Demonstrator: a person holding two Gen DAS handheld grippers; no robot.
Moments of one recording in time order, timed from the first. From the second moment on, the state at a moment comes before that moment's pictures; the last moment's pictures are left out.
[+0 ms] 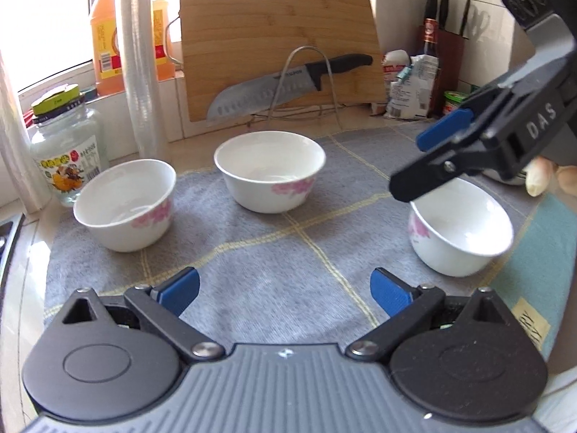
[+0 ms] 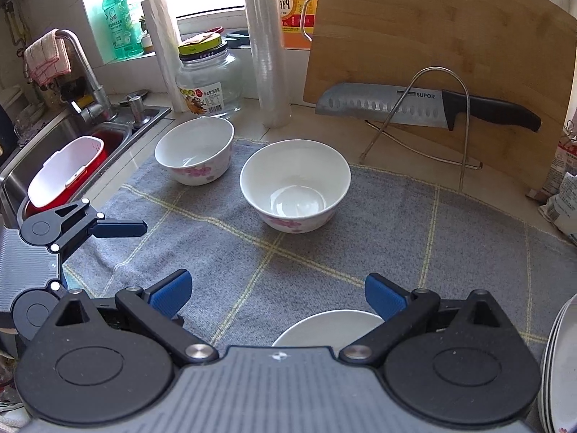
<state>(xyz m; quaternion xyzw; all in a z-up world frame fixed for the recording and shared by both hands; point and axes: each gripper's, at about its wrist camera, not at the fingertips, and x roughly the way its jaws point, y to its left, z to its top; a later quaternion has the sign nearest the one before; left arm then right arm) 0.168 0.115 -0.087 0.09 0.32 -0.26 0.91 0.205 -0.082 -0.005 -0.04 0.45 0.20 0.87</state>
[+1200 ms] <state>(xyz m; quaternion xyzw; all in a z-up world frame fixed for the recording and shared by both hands) 0.254 0.053 -0.109 0.11 0.32 -0.21 0.92 0.325 -0.080 -0.038 -0.05 0.47 0.28 0.84</state>
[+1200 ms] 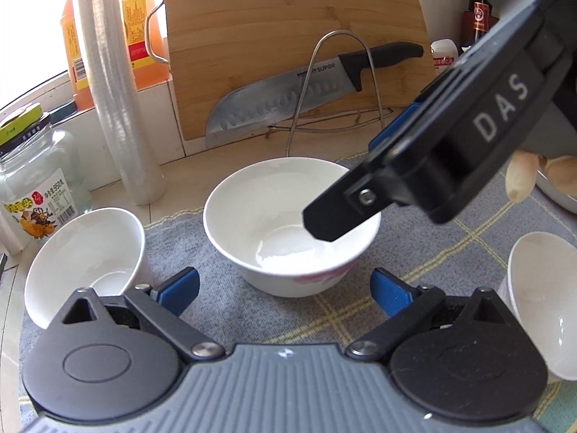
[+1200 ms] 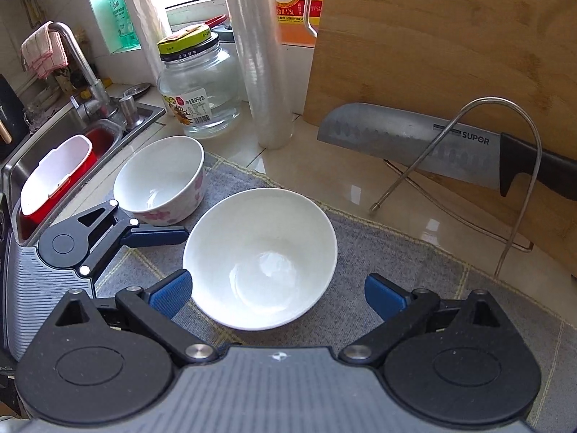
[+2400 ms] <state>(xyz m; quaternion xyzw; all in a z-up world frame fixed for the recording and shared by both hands) 0.260 0.050 -0.106 0.12 0.31 -0.24 0.91 0.362 -0.064 -0.058 -0.06 0.49 0.31 0.81</state>
